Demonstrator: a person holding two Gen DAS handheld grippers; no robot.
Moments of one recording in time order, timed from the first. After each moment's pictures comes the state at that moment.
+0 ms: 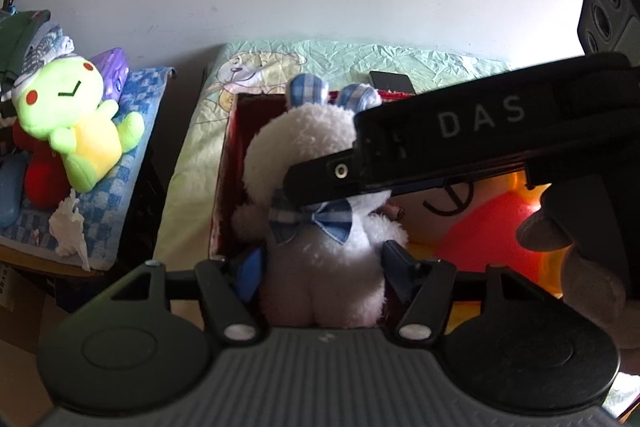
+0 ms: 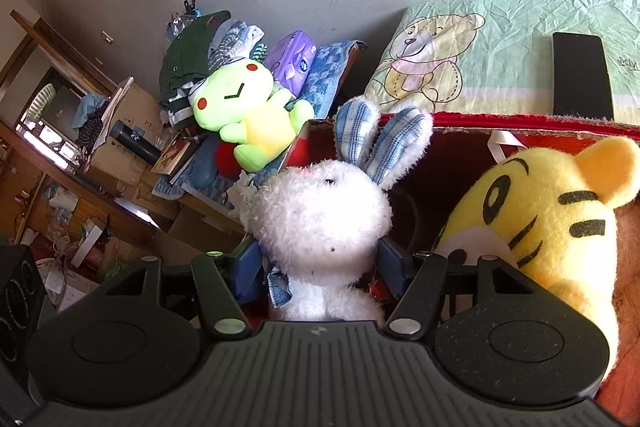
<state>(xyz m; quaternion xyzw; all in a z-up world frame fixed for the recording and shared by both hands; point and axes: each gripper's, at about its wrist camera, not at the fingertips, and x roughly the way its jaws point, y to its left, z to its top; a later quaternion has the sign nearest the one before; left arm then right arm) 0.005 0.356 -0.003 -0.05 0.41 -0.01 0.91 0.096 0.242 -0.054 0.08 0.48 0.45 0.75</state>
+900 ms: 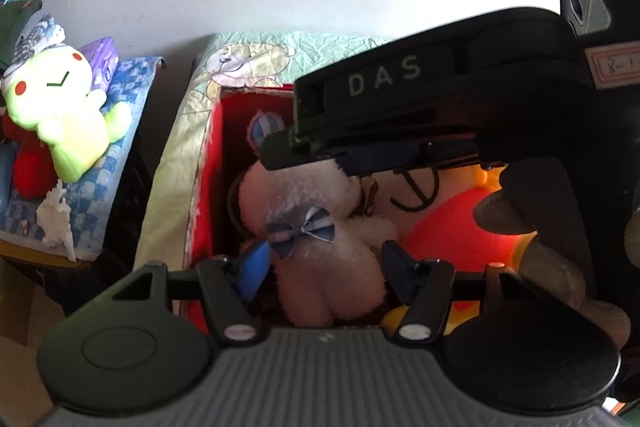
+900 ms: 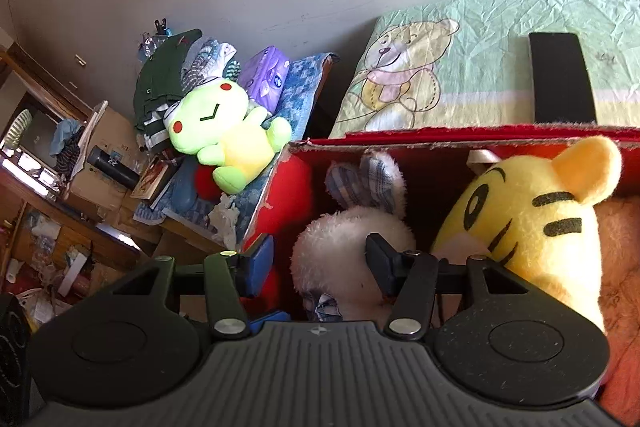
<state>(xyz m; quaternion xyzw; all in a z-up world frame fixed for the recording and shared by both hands) 0.009 0.353 -0.008 -0.07 0.43 -0.01 0.90 0.104 0.252 -0.058 0.10 0.49 0.42 0.76</state>
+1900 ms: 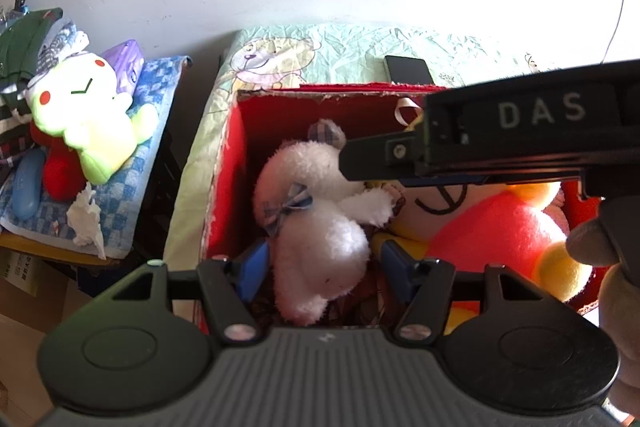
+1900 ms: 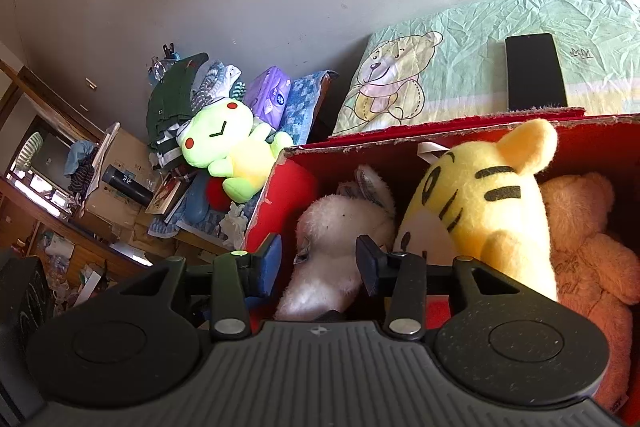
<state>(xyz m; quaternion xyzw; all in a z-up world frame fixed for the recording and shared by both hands) 0.016 0.341 0.000 -0.03 0.45 0.04 0.89 0.089 0.204 -0.045 0.14 0.46 0.41 0.77</state>
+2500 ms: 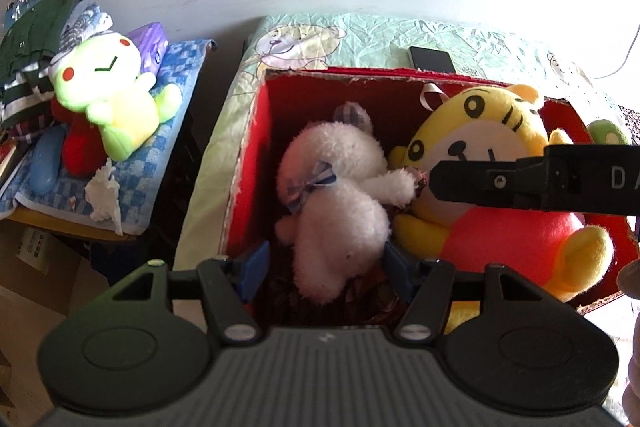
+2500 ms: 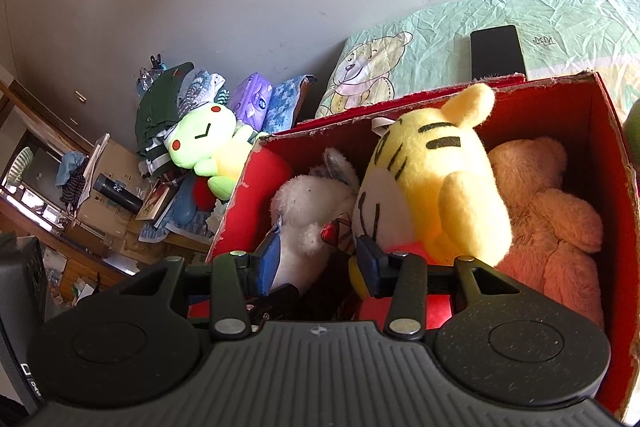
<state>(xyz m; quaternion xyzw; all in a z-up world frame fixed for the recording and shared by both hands) 0.008 0.346 -0.004 -0.04 0.46 0.08 0.88 0.072 0.179 -0.054 0.15 0.46 0.39 0.79</state>
